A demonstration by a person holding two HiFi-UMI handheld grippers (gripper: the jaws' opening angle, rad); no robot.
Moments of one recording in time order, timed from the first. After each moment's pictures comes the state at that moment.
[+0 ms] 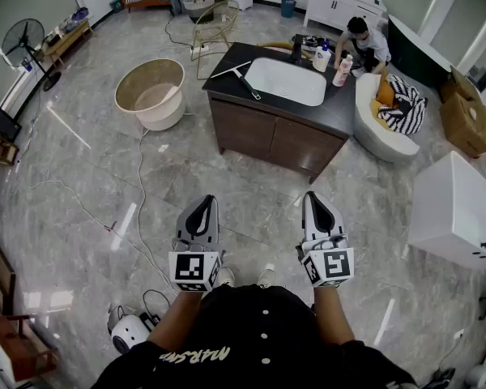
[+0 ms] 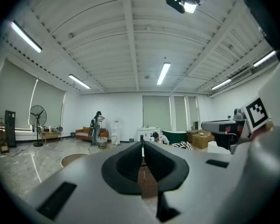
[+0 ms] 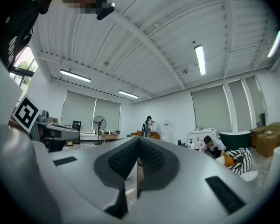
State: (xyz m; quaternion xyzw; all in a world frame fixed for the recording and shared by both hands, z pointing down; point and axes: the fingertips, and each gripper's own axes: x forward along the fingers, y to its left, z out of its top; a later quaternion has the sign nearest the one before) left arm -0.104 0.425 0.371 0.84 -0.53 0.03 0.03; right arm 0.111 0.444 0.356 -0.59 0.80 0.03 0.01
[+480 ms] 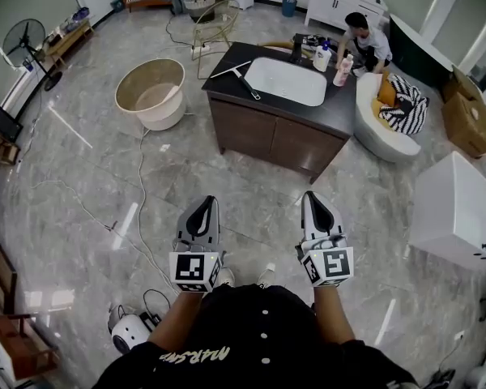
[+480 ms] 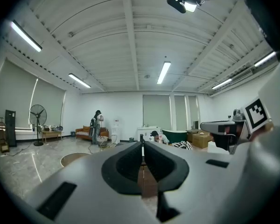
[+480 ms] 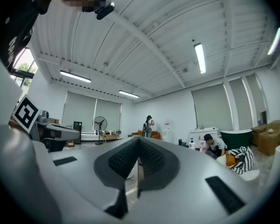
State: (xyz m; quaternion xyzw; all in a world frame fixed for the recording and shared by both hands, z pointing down) left arm -0.095 0.422 0.374 0.84 -0.53 0.03 0.03; right arm 0.117 0.438 0.360 -0.59 0.81 0.02 0.02
